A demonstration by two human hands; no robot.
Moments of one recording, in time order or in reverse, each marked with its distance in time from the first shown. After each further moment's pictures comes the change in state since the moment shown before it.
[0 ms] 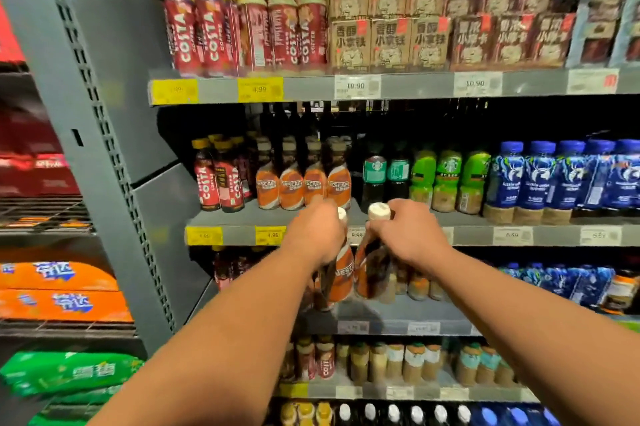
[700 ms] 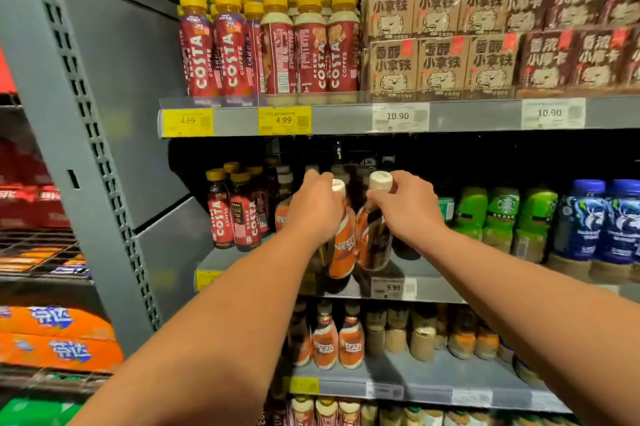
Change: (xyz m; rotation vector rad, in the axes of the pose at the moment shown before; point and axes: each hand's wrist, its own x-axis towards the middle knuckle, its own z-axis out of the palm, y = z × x) left_hand 0.106 -0.048 -0.039 -0.169 0.227 -0.101; right_hand 0.117 -0.060 0.022 0.183 0.175 -0.031
